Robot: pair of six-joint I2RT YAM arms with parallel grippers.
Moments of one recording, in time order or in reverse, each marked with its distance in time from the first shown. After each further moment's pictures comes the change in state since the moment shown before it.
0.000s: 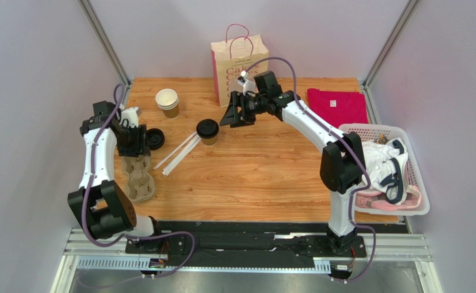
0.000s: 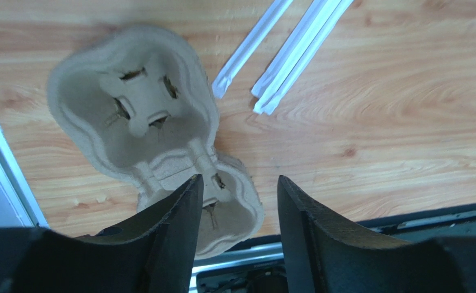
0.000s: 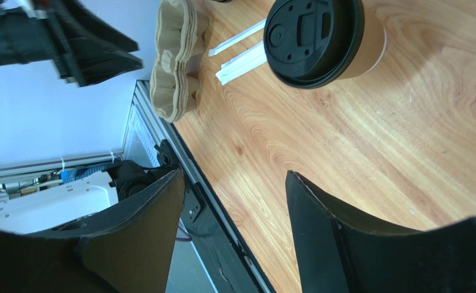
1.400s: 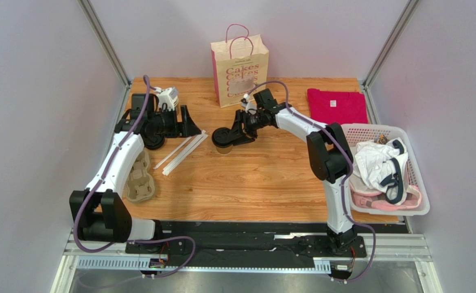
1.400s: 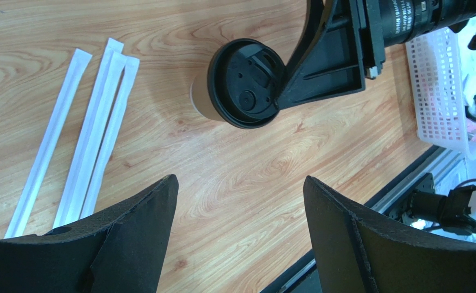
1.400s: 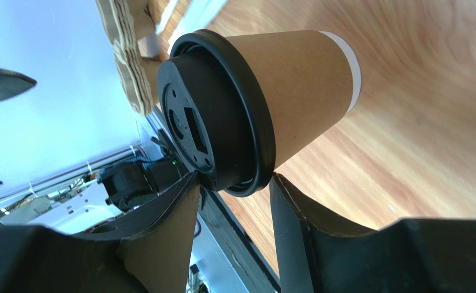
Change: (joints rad) left arm -0.388 -0.047 -0.084 0.480 0.321 -0.439; right arm -0.049 0.153 -0.128 0.026 -0.096 0.089
